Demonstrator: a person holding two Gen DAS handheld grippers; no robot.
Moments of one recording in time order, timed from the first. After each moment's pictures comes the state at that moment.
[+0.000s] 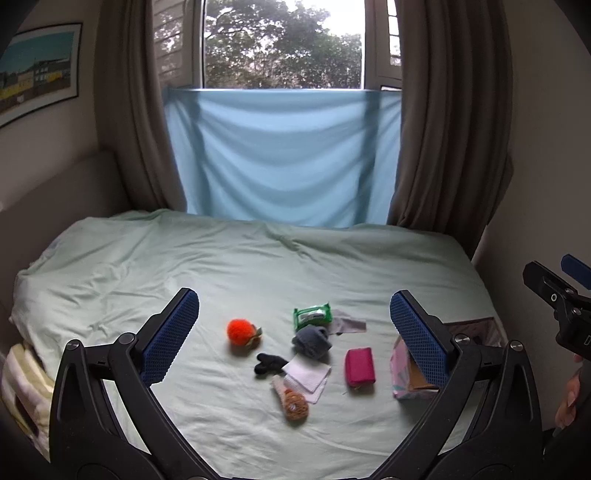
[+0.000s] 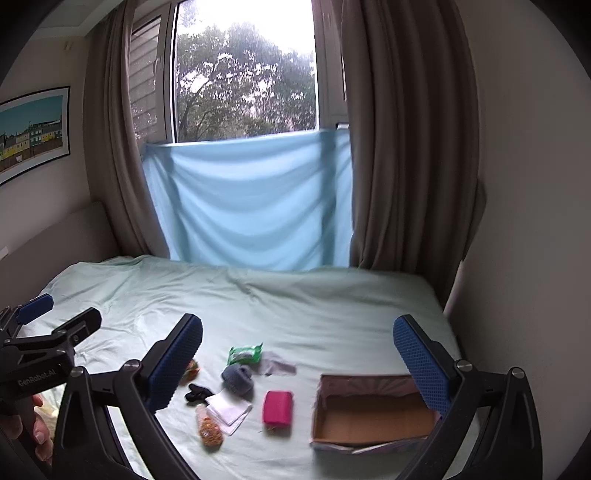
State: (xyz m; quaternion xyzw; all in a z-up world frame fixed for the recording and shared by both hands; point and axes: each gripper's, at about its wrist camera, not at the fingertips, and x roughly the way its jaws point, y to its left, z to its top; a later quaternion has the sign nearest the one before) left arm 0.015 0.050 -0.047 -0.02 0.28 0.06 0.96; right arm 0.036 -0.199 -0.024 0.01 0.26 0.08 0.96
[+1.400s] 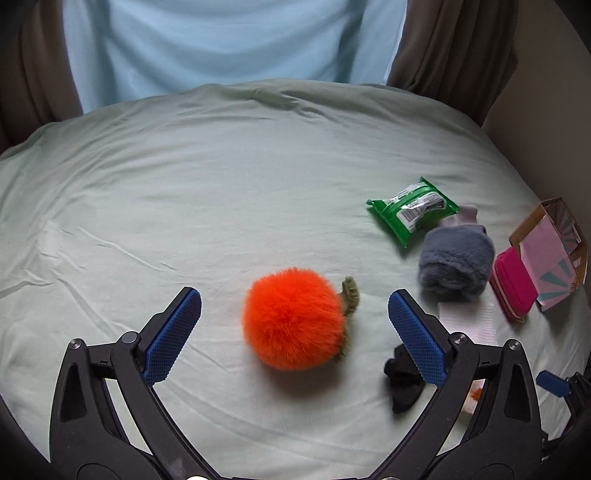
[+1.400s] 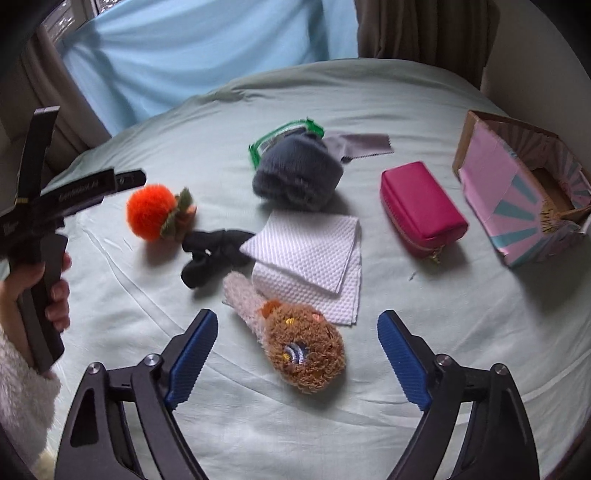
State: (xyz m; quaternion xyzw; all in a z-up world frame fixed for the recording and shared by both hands) left arm 0.293 0.255 -0.441 0.00 0.43 -0.15 0.89; right arm 0.108 0.021 -0.414 0.08 0.49 -0.01 0.87
